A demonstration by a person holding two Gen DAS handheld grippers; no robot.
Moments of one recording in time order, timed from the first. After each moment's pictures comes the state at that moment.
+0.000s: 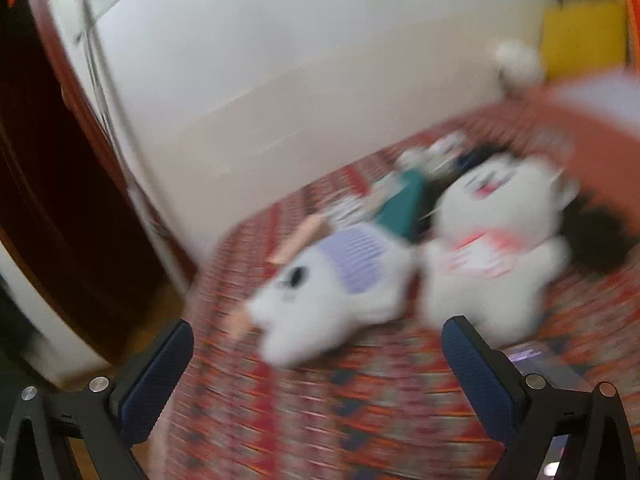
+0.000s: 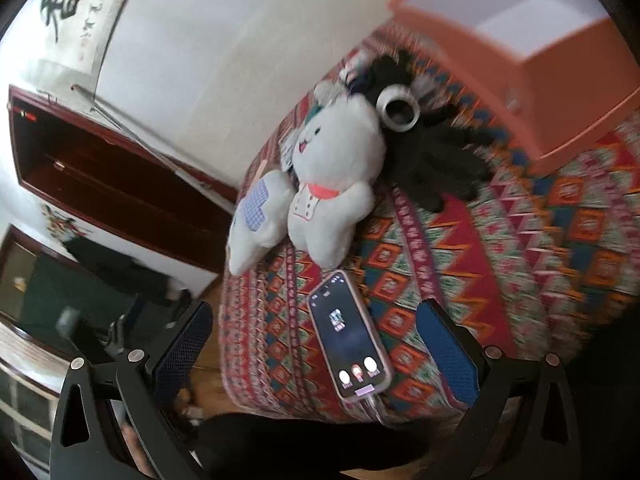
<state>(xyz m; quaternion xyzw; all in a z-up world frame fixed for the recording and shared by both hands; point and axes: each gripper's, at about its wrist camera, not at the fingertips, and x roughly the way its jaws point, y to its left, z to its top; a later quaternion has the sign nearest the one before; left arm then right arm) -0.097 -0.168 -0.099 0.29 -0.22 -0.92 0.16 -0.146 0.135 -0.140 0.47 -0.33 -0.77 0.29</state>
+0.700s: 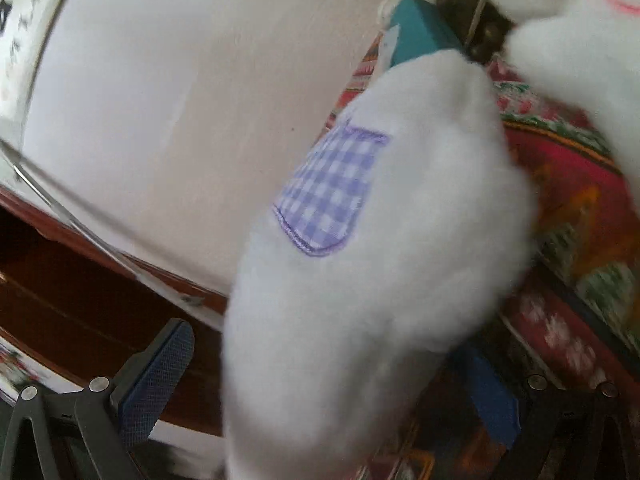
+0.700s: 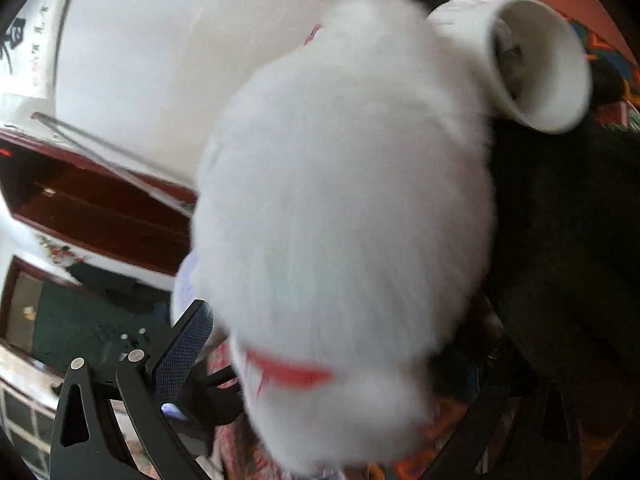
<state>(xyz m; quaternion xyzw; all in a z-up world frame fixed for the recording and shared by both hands) -0.253 -0.218 -0.235 0.31 -0.44 -0.82 0.18 -0.319 0.008 -0.247 0.48 -0.35 -0.75 0.29</state>
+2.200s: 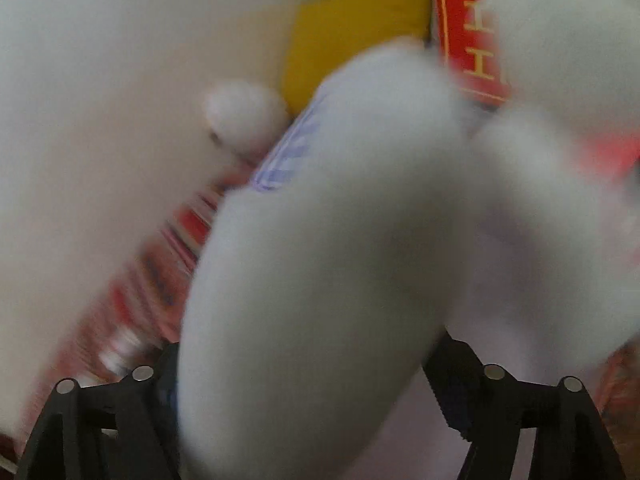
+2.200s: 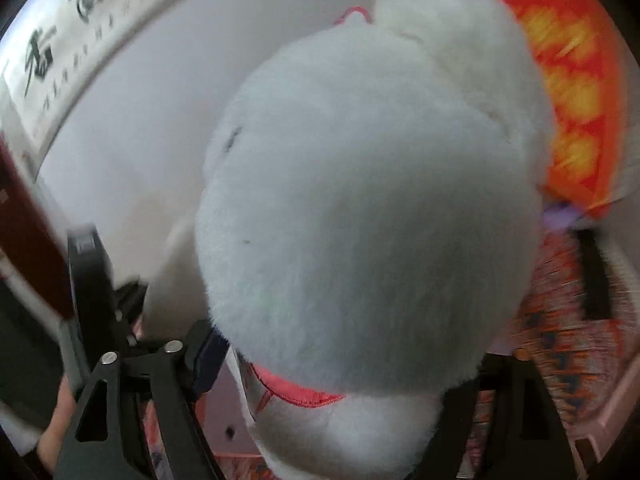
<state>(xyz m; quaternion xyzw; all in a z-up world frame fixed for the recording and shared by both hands) -0.374 0.220 -0.012 0.37 -0.22 -0.89 -0.18 -0.328 0.389 -0.006 0.37 -0.21 -0.90 0.13</state>
